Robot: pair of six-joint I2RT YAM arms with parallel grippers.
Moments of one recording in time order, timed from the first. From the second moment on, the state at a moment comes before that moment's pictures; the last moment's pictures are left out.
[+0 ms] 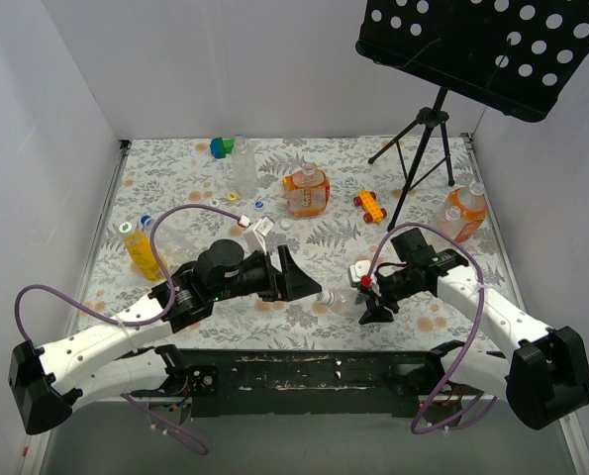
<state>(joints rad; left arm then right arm) -0.95 0.92 0.75 -0.14 0.22 -0.97 0.45 1.11 0.67 -0.82 -0.90 -1.10</state>
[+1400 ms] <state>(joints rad) -0.95 1.03 0.65 0.03 0.54 0.24 0.45 1.12 0.68 -0.83 -0.90 -1.10</state>
